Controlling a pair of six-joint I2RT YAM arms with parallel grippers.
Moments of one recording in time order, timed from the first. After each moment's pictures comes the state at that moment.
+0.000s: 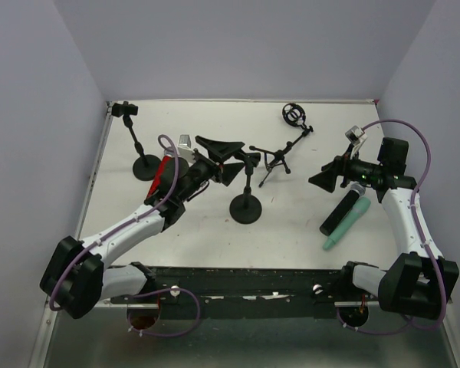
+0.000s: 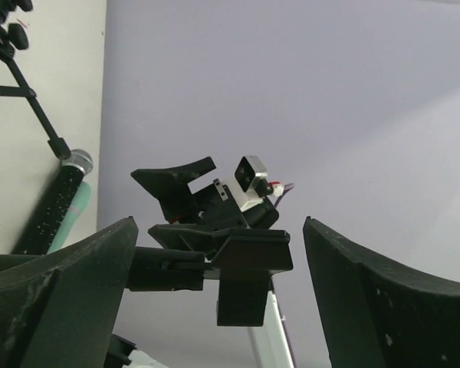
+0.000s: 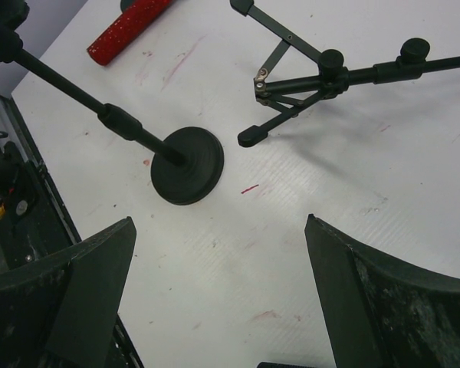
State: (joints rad) left arm -0.62 1.20 0.68 0.56 0.13 -1.67; right arm -0.20 1.17 0.89 -0.43 -1.07 -0.24
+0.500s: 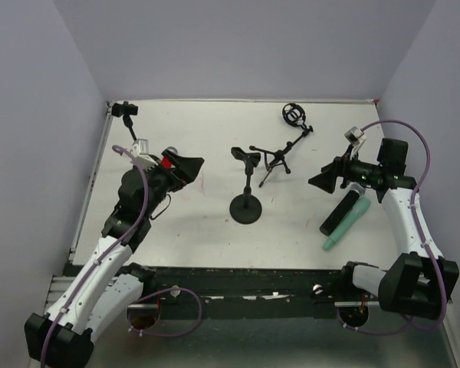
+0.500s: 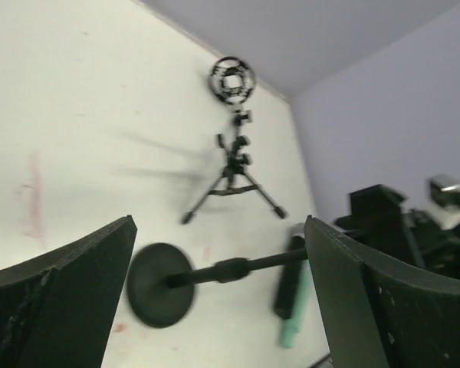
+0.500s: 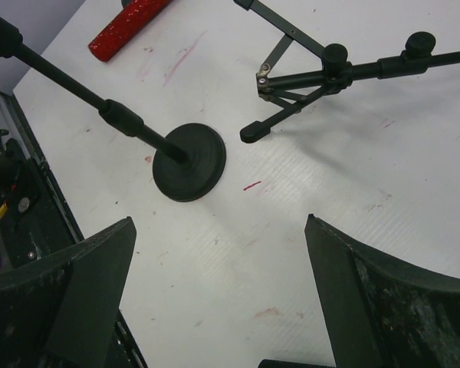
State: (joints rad) left arm -0.42 0.76 0.59 0.12 0.06 -1.02; right arm -0.20 1.17 0.89 -0.45 -1.07 -0.25
